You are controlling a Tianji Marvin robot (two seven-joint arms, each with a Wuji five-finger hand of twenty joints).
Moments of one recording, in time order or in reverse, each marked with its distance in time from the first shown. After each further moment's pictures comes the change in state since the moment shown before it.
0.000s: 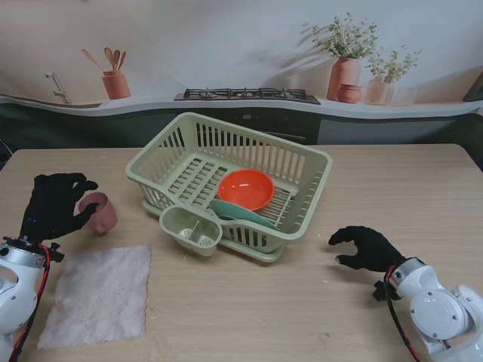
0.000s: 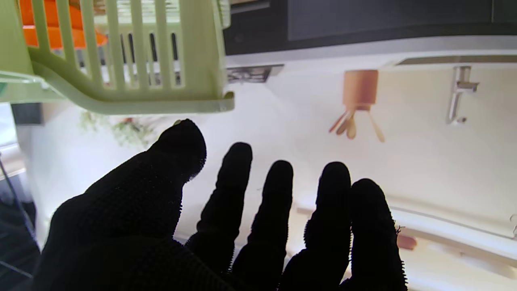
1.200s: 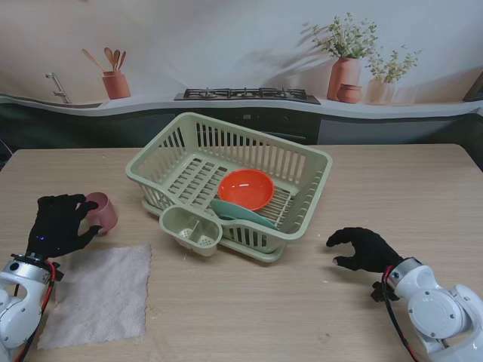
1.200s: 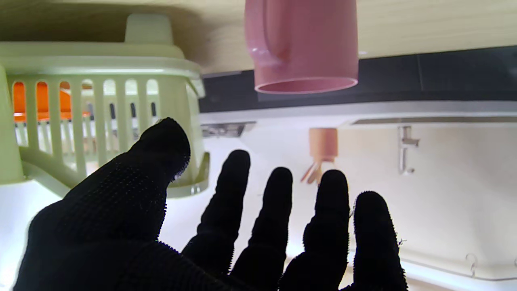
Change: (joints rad) left arm 0.027 0.012 0.039 0.079 0.033 0.110 -0.035; right arm 0.007 0.003 -0.014 0.003 -0.001 0.004 0.011; left_hand -0.088 0.002 -0.002 0.000 -0.064 -0.010 -0.059 -0.010 -0.063 -0.005 -0.043 -0.016 -0.059 -0.036 -0.100 -0.024 -0.109 -0.015 -0.160 -0.123; right_hand -0.017 0.000 -0.001 0.000 0.000 0.001 -0.002 0.003 0.000 -0.004 -0.001 0.000 -0.001 0.000 -0.008 0.000 -0.015 0.000 -0.020 0.006
